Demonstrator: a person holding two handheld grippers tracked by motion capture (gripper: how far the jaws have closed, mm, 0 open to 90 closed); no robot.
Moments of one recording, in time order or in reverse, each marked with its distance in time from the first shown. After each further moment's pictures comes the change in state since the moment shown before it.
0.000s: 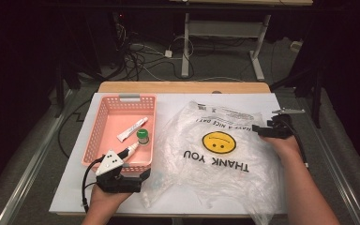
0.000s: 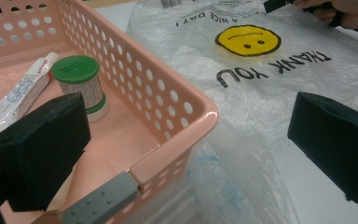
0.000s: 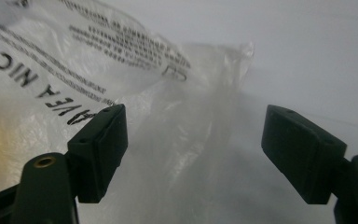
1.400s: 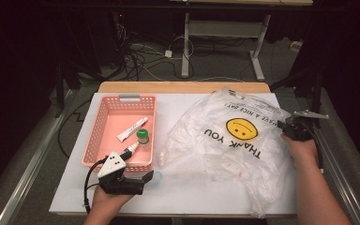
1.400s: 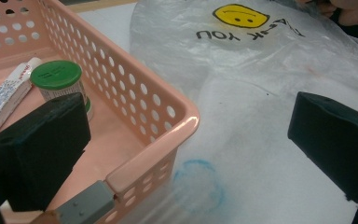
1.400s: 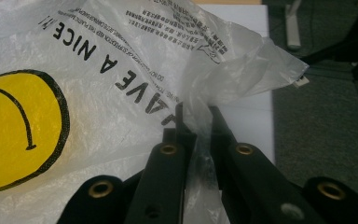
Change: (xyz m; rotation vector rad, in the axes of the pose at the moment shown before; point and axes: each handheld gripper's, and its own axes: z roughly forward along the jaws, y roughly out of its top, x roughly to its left) left arm -0.005 0.000 0.003 -0.010 -0.037 0.016; right arm -0.039 -0.015 -0.037 -0.115 -0.148 0.074
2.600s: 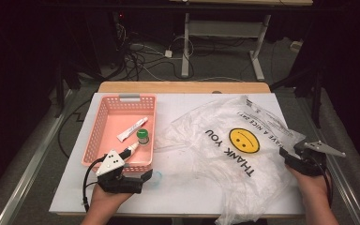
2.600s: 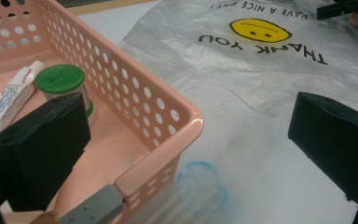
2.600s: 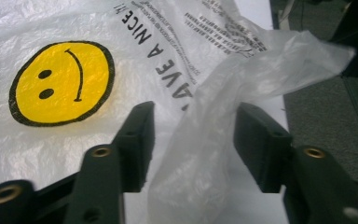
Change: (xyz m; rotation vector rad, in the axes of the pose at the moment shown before) left arm 0.004 0.003 -0.002 -0.004 -0.006 0.004; right arm 0.037 -0.069 -0.086 -0.049 -0.025 -0.004
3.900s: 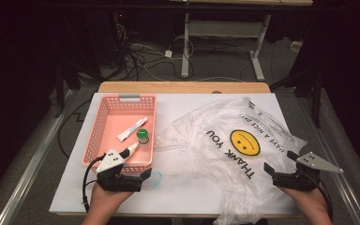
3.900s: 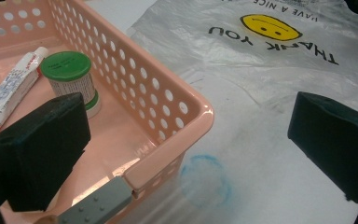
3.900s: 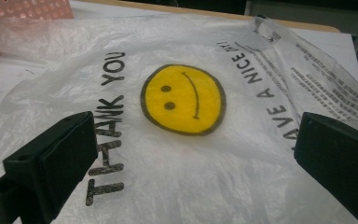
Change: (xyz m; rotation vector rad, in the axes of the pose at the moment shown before) left arm 0.003 0.001 0.001 0.037 0.018 -0.032; right arm 0.049 -0.010 -0.033 -0.125 0.212 -0.137
